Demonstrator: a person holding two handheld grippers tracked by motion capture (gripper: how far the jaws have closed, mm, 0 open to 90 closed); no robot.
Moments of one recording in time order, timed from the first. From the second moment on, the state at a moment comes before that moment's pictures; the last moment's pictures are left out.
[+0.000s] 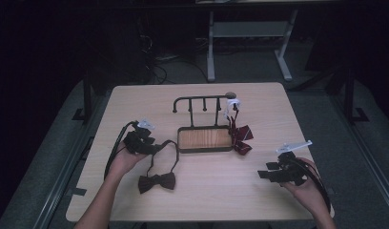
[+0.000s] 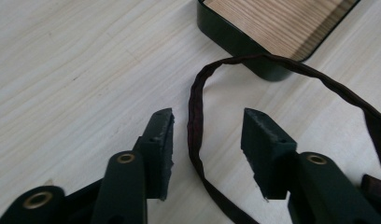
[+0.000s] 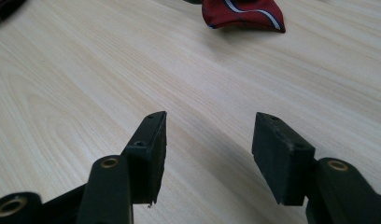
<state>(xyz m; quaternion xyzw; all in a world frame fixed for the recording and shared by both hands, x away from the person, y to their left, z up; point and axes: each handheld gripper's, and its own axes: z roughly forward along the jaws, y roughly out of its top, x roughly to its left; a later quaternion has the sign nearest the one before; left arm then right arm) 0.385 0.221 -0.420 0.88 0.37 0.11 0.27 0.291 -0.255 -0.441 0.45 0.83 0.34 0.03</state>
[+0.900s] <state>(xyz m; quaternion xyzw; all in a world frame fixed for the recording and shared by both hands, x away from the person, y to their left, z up) 0.407 0.215 -0.443 0.90 0.38 0.06 0.21 0.290 -0.257 -0.440 0.45 0.83 0.34 0.05</state>
